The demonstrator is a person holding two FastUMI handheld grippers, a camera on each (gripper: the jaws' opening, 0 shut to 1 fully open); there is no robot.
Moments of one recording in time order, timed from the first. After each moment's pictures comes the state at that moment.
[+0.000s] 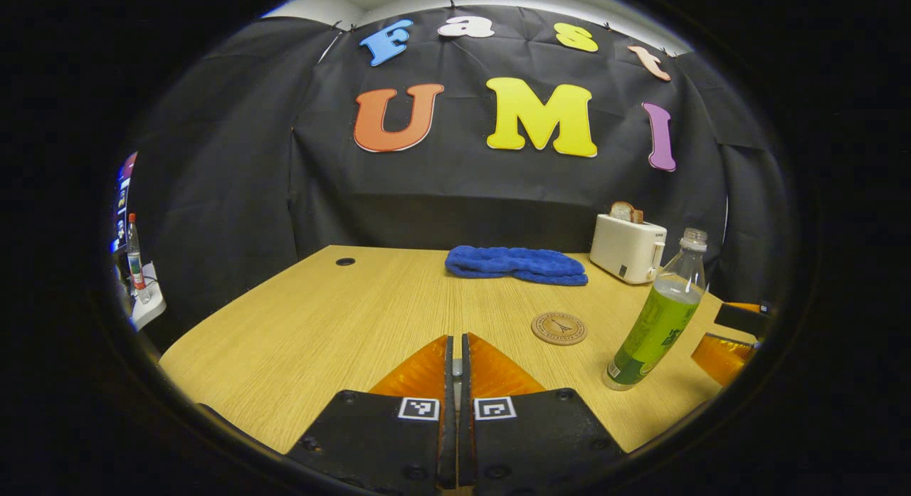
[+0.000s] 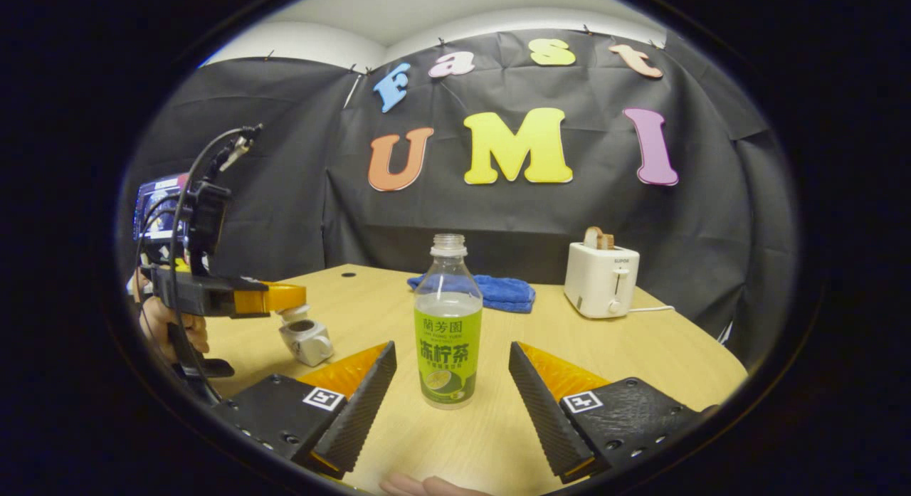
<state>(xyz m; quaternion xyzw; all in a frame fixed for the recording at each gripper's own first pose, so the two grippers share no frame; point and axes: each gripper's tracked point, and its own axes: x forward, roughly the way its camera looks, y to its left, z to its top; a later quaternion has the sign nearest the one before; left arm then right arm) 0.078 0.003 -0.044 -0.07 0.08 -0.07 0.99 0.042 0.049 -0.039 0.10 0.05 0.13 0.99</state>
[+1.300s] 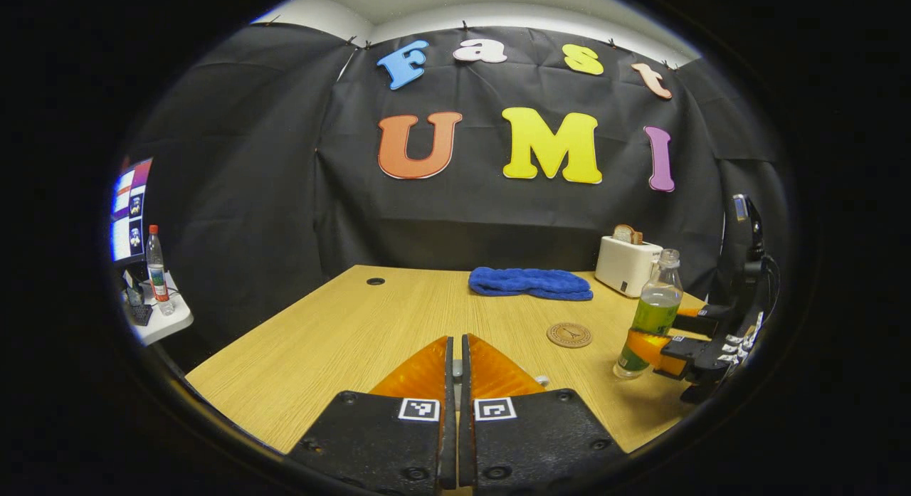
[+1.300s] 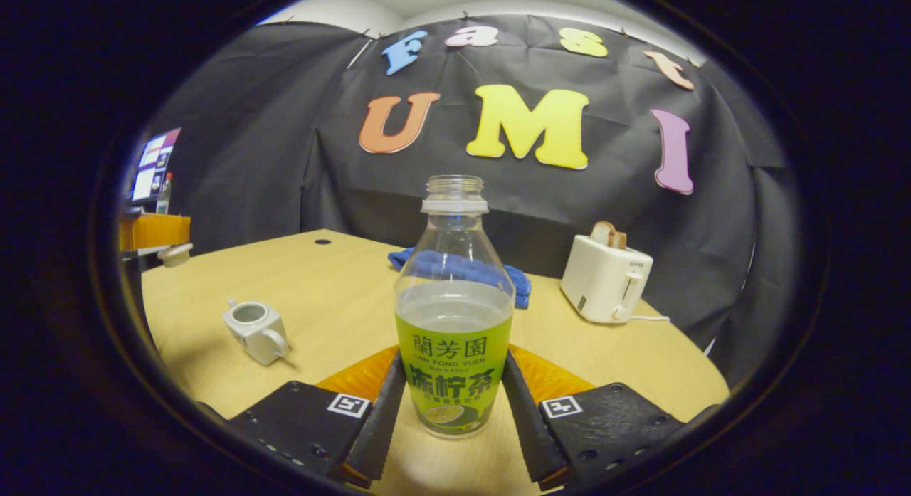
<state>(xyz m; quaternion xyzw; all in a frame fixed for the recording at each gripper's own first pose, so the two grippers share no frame) 0.028 0.063 -0.025 -0.07 0.05 -0.05 0.99 0.106 0.073 -0.038 -0.01 0.09 0.08 0.99</state>
